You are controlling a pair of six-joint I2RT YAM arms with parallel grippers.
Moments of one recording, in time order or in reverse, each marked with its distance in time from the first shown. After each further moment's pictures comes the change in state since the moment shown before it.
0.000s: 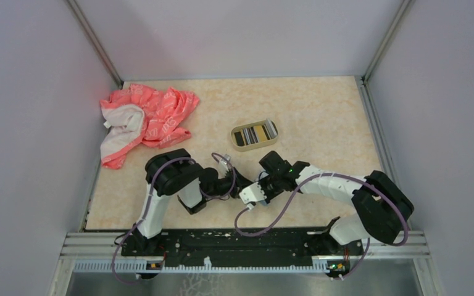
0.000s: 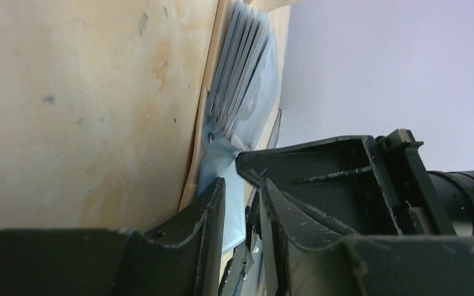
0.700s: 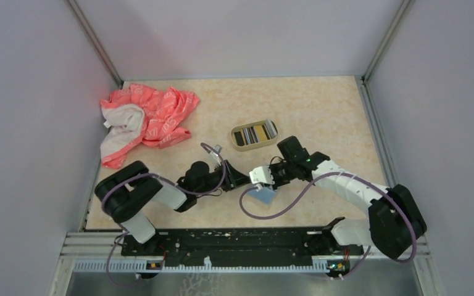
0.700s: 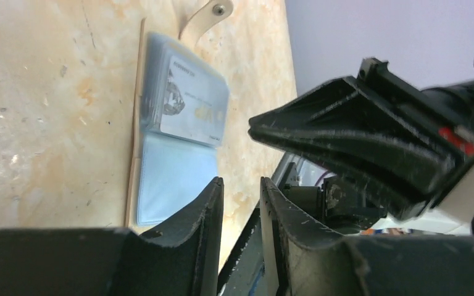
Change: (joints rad) left arm 0.012 -0.457 -0.076 -0.393 -0.090 0.267; right arm -0.200 -0.119 0.046 -0.078 -0.216 0.056
